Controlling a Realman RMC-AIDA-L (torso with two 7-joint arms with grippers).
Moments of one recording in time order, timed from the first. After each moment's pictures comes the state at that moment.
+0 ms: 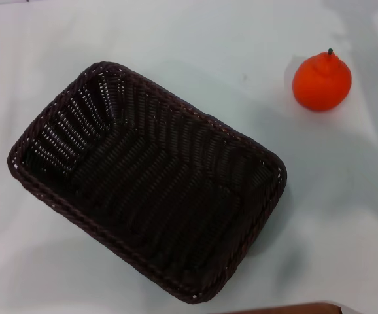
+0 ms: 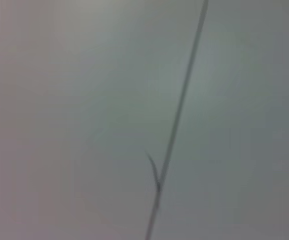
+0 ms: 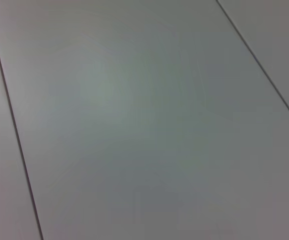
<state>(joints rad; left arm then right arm) -0.15 -2.16 -2.53 -0.52 0.97 -1.55 2.23 0.53 2.09 -0.28 -0.03 2.26 1.51 0.59</state>
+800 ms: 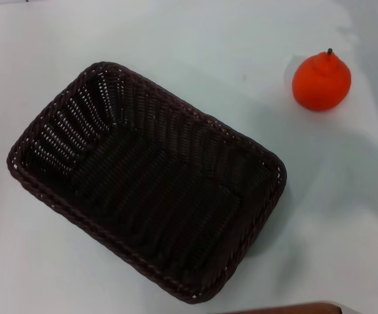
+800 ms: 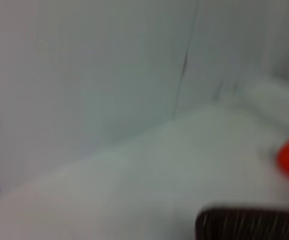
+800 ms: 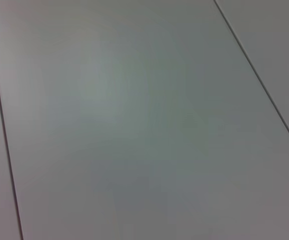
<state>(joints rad) -0.30 -2.06 -2.38 -1.82 2.18 -1.81 0.86 0.53 2.09 -0.28 -0.10 2.26 1.44 0.58</state>
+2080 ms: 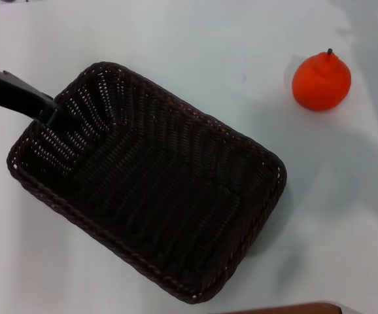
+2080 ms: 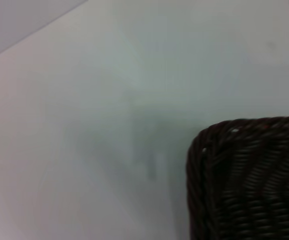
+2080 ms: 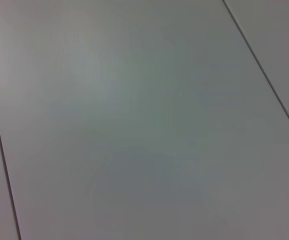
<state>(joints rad) -0.52 -2.16 -1.91 -1.53 2.72 -1.59 0.65 0.54 2.09 -0.28 -0.09 2.26 1.39 0.58</state>
